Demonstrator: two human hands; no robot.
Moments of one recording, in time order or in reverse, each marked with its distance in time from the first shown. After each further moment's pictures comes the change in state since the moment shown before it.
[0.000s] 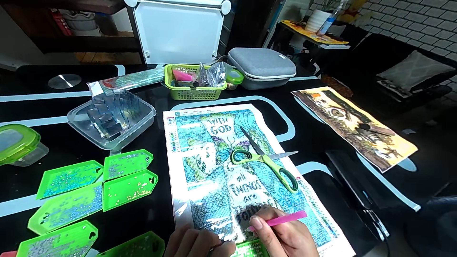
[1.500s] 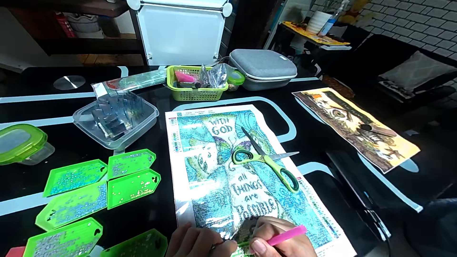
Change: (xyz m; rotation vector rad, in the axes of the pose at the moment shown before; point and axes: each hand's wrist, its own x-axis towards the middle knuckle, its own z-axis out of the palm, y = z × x) left_hand -0.001 0.000 -0.001 -0.014 0.007 -0.004; right_hand -0.002 0.003 -0.003 0.224 -0.164 -0.148
